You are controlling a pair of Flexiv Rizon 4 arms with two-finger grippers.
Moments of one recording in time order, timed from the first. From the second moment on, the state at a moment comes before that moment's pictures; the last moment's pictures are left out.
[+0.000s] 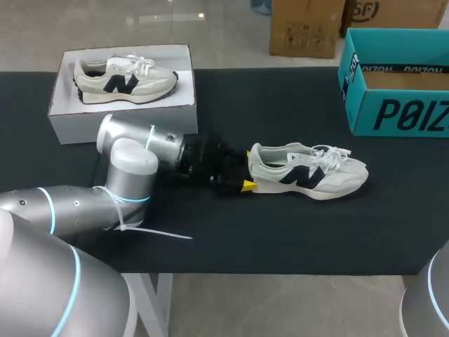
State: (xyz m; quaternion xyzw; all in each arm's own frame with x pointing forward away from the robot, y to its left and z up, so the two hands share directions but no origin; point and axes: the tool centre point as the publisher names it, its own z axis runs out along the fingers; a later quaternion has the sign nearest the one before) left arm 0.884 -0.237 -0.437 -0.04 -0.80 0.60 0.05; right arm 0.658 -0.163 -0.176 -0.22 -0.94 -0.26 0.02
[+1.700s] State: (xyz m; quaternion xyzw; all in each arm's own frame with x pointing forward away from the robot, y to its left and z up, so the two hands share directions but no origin) left arm 0.884 -0.237 -0.437 -0.04 -0.80 0.60 0.05; right arm 0.699 -0.018 -0.181 -0.69 -0.71 -0.09 -0.13
